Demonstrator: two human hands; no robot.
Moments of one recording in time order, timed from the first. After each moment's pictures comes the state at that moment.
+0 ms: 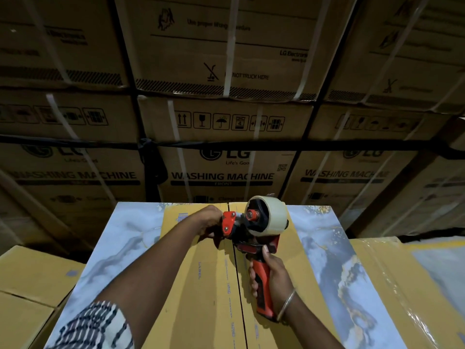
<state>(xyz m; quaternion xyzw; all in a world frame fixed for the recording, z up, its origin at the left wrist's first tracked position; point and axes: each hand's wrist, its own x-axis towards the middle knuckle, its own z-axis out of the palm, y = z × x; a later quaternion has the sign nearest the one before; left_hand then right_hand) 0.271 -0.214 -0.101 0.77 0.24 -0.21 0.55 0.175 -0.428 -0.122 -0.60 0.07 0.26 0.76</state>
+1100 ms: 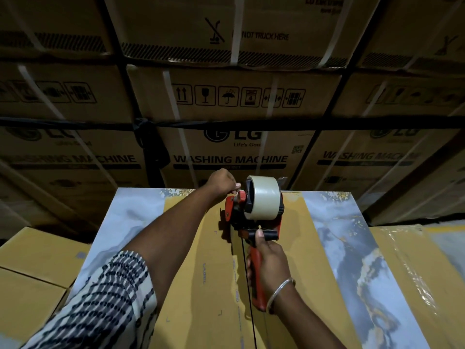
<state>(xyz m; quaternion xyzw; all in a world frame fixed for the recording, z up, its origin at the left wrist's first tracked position) 0.361 -0.196 -0.121 0.89 0.14 -0.11 0.42 0.204 -0.378 -0.126 -0.66 0.14 0.20 0.71</state>
